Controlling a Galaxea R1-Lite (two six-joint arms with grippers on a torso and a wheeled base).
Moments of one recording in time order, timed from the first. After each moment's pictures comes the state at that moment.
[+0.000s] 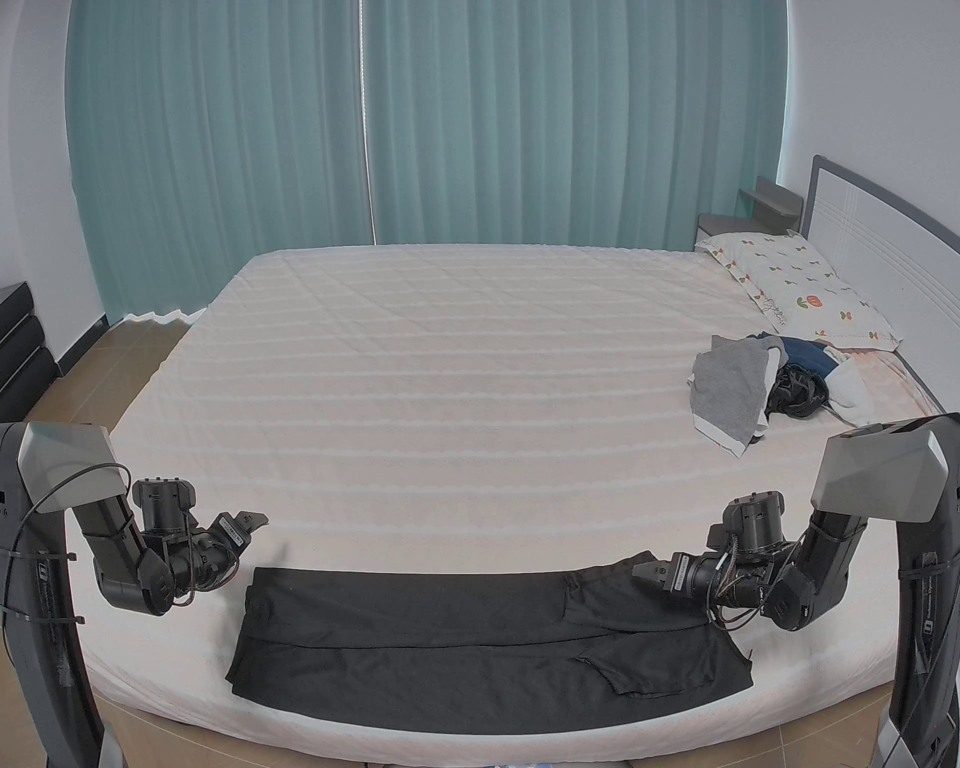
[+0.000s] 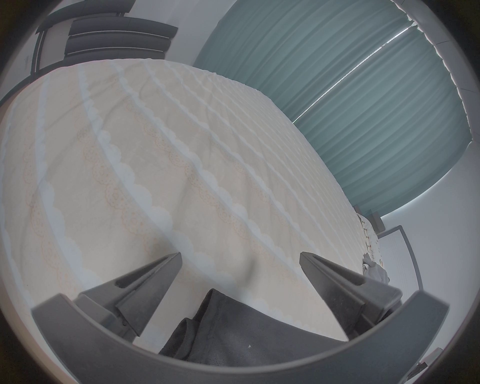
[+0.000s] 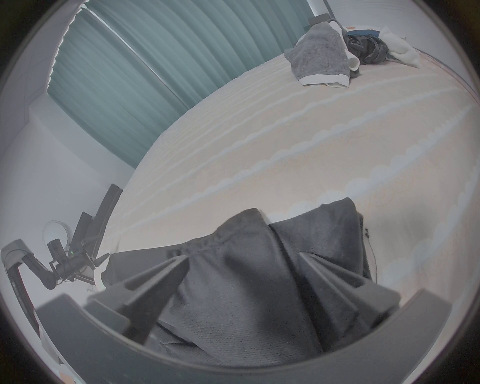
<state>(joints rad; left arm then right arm) 0.12 2.36 -0.66 -1.07 -0.18 -0.76 0.23 2.39 -0.64 -1.05 0.19 0.51</state>
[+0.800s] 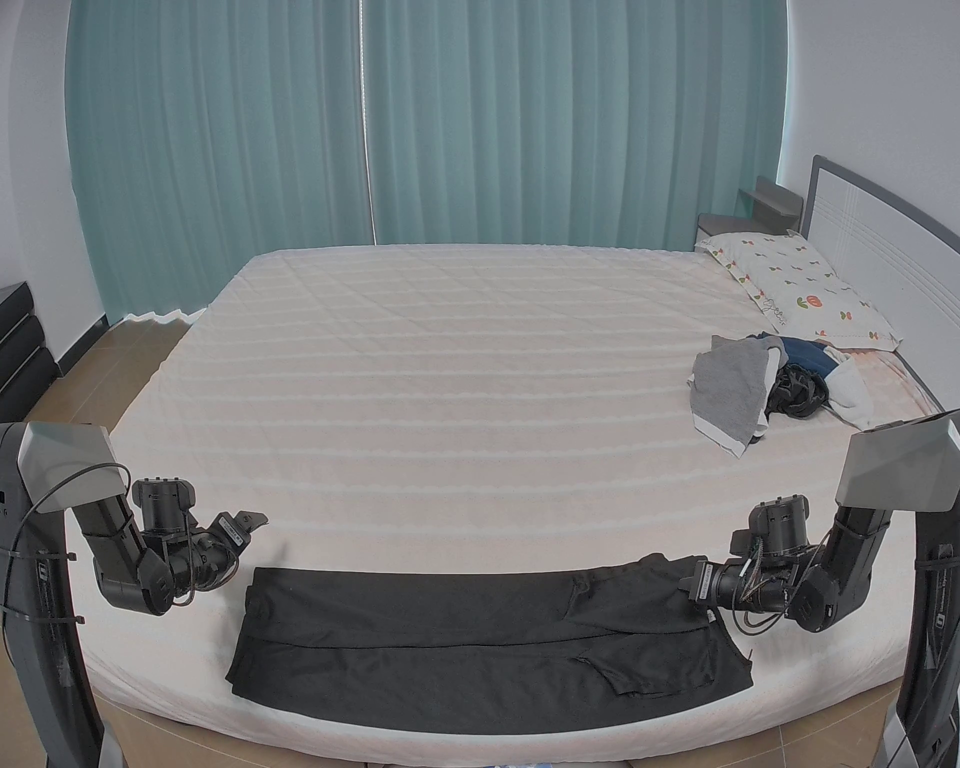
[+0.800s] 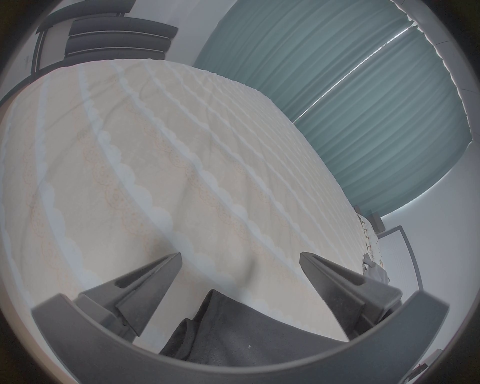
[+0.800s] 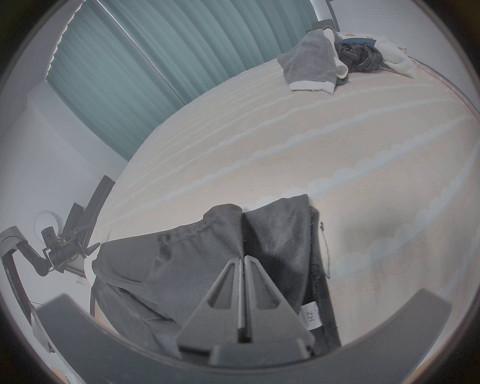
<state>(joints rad) 0.12 2.36 -0.66 -1.07 -0.18 -0.76 0.17 2.34 -0.54 -1.05 0.19 0.41</state>
